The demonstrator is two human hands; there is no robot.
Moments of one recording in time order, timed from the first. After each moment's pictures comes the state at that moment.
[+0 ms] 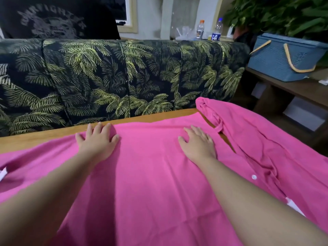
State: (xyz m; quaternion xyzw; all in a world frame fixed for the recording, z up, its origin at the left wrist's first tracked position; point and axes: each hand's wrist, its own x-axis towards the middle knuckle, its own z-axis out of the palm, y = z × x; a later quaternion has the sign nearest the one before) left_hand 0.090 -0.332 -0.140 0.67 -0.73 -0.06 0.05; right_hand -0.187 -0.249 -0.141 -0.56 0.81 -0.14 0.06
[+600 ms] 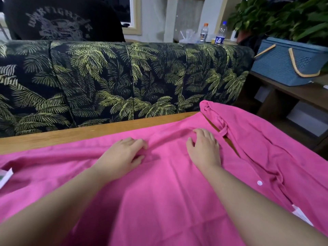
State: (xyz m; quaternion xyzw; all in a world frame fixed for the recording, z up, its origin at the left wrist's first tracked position) left_hand 0.073 -0.291 -0.135 0.33 -0.93 -0.05 0.18; right_hand -0.179 -0.240 -0.138 -0.54 0.81 -0.23 -0.03
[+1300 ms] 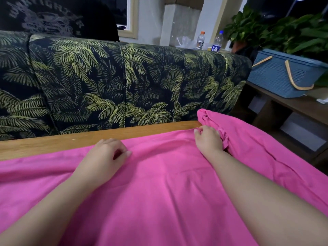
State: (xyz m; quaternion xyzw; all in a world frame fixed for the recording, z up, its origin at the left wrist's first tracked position) left_hand 0.070 -0.317 -0.136 0.47 -0.82 -0.15 0.28; right_hand -0.241 -0.320 -0.131 -0.47 0.86 -0.21 0.03
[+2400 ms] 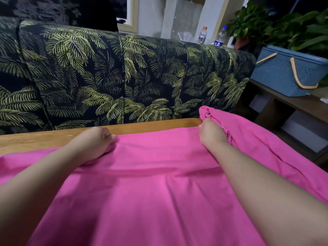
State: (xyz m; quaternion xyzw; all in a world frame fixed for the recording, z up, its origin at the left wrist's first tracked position) left_hand 0.074 -0.362 -0.115 0.61 -0.76 -0.18 0.13; right_hand -0.251 -0.338 -0.123 -0.49 0.86 -0.16 0.02
